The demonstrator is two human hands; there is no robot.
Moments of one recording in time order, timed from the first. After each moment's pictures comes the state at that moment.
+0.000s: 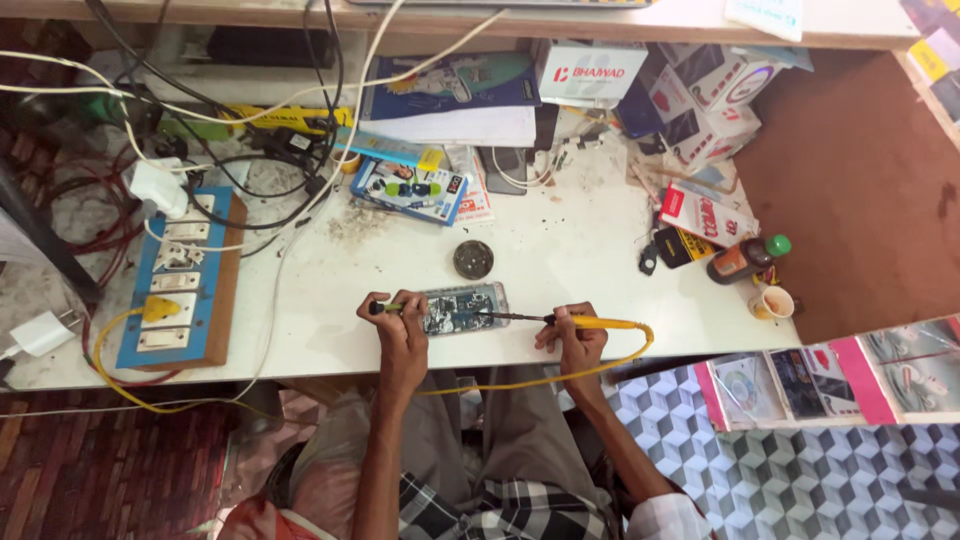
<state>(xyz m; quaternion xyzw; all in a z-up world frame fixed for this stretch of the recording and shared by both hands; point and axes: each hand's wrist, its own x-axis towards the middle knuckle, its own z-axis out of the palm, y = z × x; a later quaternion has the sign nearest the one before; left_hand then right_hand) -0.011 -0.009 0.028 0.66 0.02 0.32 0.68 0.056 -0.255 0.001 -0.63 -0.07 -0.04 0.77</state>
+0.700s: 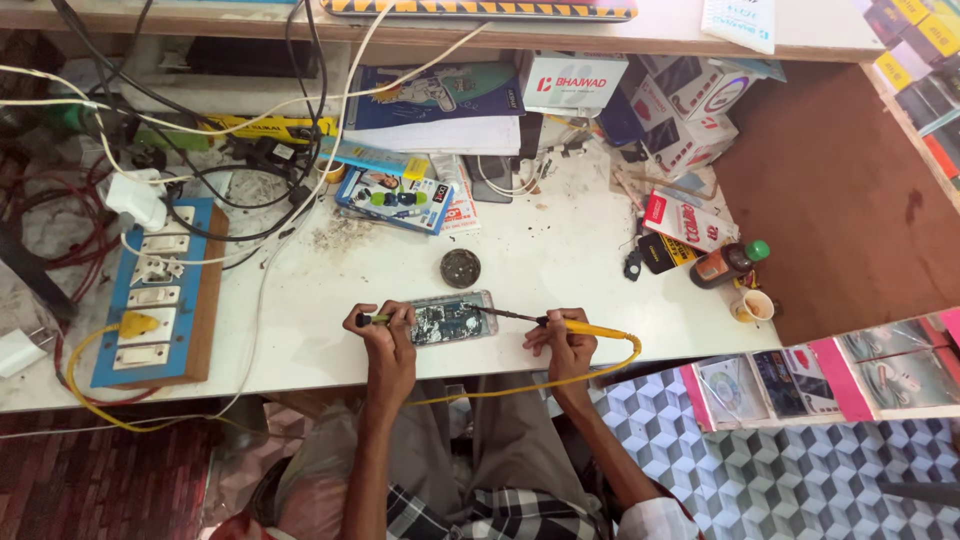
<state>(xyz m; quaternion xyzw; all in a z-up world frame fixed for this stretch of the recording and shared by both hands) -0.013 -0.006 0.028 0.67 0.00 0.30 0.68 0.053 -0.251 0.009 -0.62 -0.05 -0.05 0.78</state>
